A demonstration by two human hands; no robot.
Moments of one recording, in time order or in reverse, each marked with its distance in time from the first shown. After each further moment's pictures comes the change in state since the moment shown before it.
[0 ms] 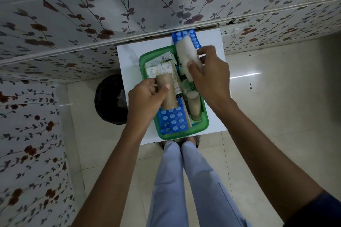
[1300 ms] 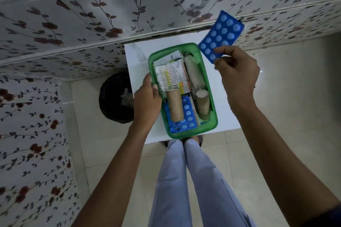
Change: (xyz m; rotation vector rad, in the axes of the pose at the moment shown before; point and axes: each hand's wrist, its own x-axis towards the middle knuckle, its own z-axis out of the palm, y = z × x) left_hand 0.014 -0.027 -0.010 0.289 0.015 0.108; right_hand 0.000 0.003 -0.011 0.314 0.196 0.218
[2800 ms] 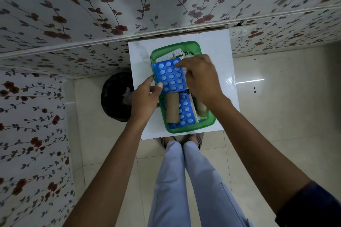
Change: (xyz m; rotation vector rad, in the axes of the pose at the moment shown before) left_hand -0.011 -0.007 -0.004 -0.280 -0.060 -0.141; right_hand -0.013 0.017 0.045 -0.423 -0.344 -0.485
